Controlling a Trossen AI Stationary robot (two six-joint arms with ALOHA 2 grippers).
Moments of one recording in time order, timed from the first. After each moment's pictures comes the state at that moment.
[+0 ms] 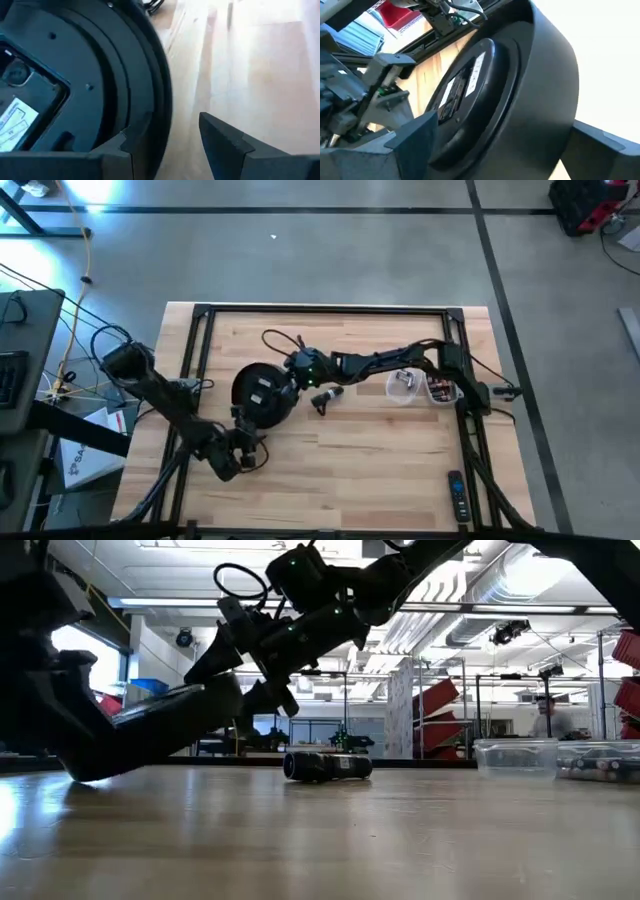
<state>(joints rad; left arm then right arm) -0.79 1.55 0.52 -0.21 -0.89 -0.75 -0.08 2.19 1.54 0.13 -0.10 0.46</state>
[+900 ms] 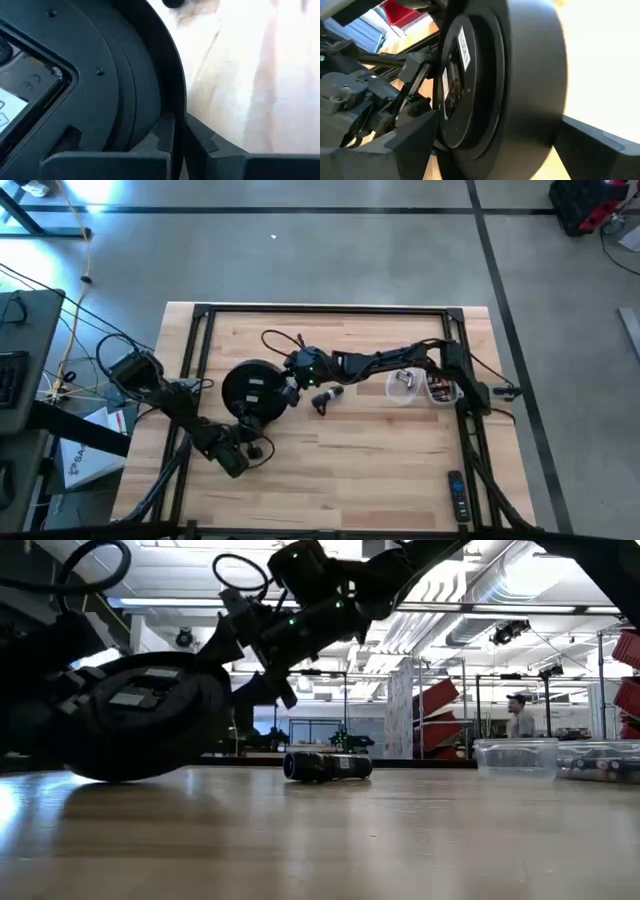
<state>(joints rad) -0.76 1.64 0.52 -0.23 -0.93 -0.85 -0.08 2.15 1.54 0.10 -0.11 0.38</state>
